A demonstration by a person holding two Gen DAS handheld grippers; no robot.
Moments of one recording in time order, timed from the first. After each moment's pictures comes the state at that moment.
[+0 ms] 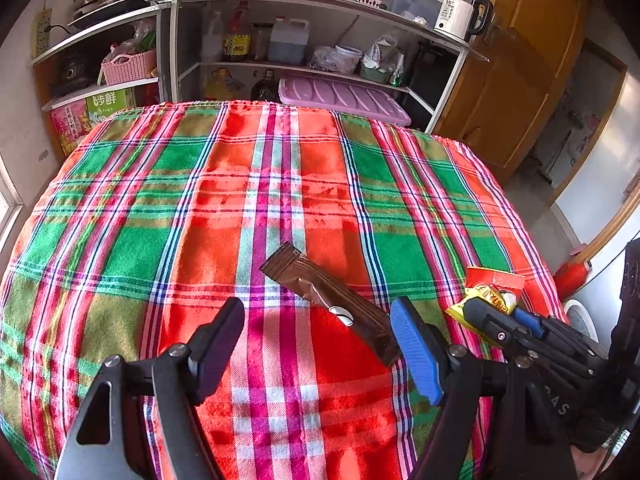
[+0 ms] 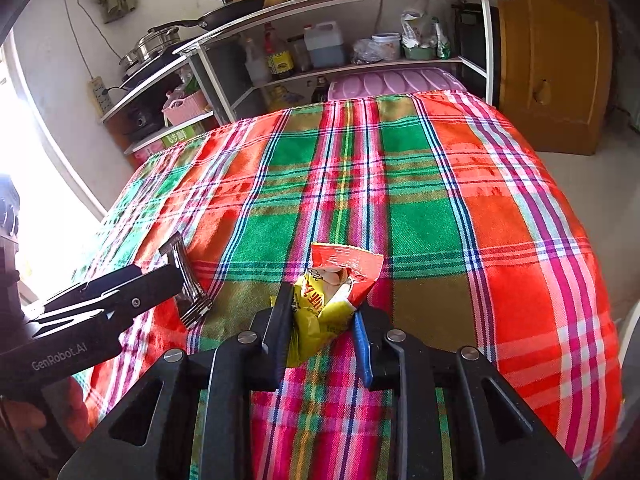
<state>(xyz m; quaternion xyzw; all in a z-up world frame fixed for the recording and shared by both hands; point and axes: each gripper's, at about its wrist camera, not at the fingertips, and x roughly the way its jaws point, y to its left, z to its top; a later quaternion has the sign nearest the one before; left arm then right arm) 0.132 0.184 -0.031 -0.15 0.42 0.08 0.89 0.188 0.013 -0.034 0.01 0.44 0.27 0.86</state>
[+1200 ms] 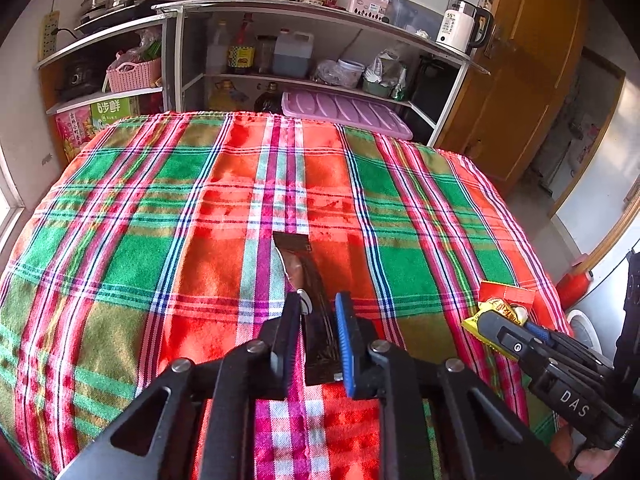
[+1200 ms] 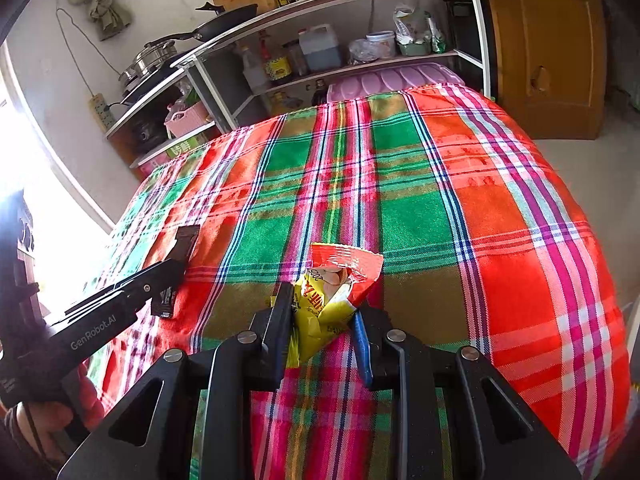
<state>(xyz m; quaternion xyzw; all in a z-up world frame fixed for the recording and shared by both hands) 0.128 0.191 -0.031 -0.15 0.39 0.08 0.90 0.190 0.002 -0.034 0.04 0.44 0.28 0.85</state>
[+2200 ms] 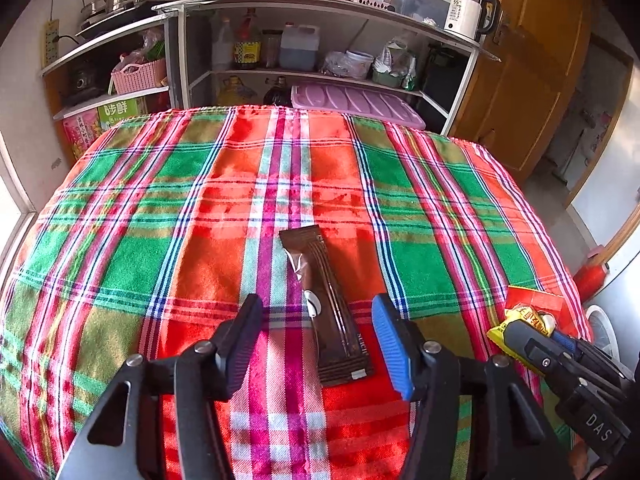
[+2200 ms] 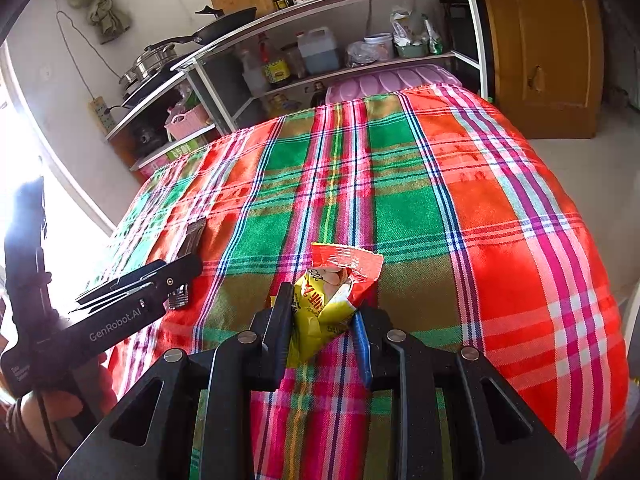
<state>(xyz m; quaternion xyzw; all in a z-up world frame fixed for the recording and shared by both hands) 0.141 0.183 -0.040 -0.13 0.41 0.11 0.90 0.184 -0.004 -0.033 0.04 0.44 0.28 0.85</state>
